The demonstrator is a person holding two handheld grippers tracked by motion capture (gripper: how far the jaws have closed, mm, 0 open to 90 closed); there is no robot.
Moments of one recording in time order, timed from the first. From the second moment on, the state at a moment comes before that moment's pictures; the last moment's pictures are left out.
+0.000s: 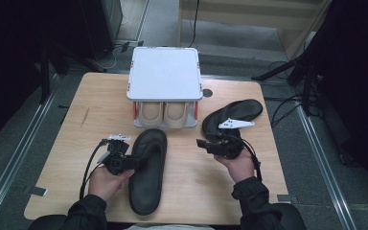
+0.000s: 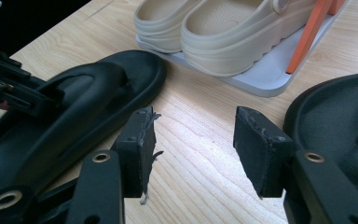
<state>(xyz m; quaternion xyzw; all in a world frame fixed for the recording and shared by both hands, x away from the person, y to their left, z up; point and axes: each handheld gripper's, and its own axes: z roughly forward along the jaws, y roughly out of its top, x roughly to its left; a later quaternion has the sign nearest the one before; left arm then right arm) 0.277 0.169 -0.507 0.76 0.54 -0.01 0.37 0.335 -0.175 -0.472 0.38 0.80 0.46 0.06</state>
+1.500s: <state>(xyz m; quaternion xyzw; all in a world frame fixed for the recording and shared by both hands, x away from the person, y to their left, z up) 0.281 0.213 -0.486 0.76 0.53 0.05 0.38 0.340 -0.200 -0.461 0.40 0.79 0.46 0.08</state>
